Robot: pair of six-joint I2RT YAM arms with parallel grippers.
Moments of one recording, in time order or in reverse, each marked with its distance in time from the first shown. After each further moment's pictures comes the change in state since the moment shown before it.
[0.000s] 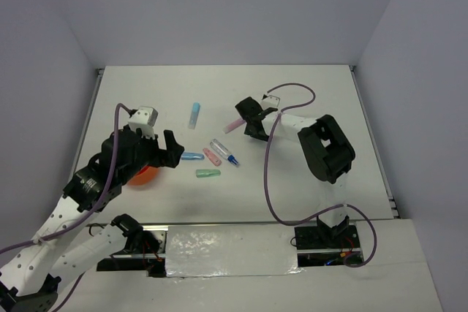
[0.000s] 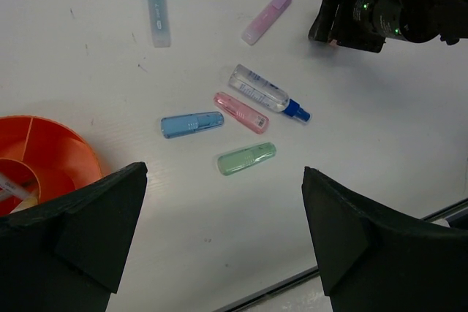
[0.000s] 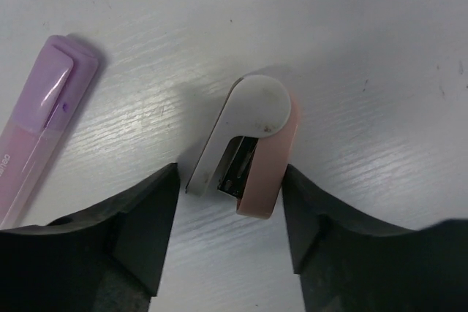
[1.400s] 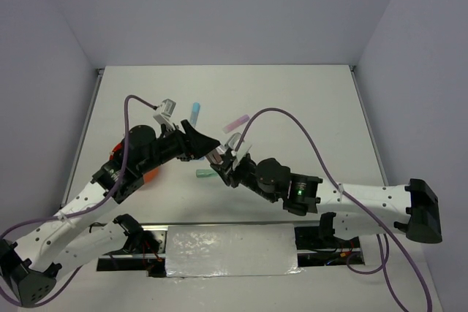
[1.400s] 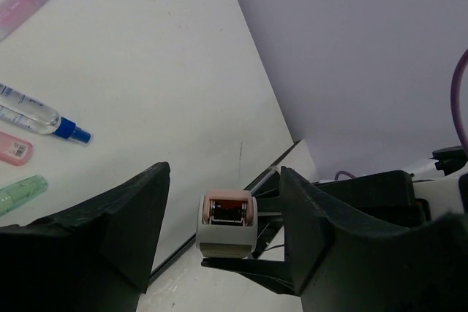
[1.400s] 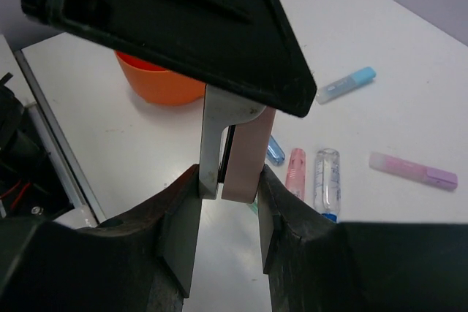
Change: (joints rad) left arm -0.085 0.127 -0.130 0.514 0.336 -0.501; right arm 0.697 -0.912 -0.555 0.660 -0.171 -0.834
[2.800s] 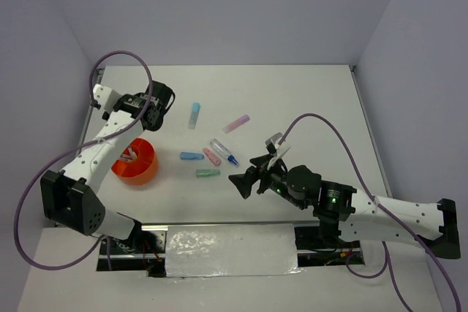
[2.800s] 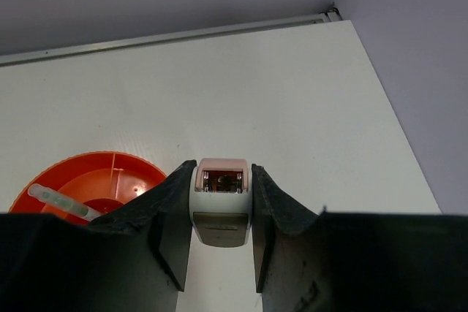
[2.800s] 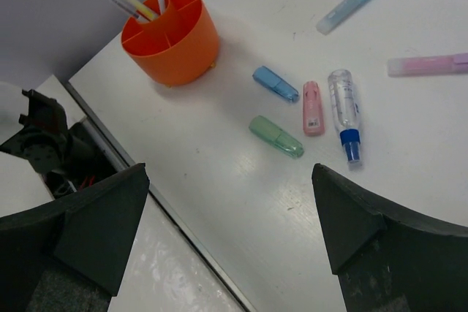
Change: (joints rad) left arm 0.324 0.606 0.544 -0.966 -1.351 -0.721; right arm -0.027 -0.335 -0.134 -0.254 0.065 0.370
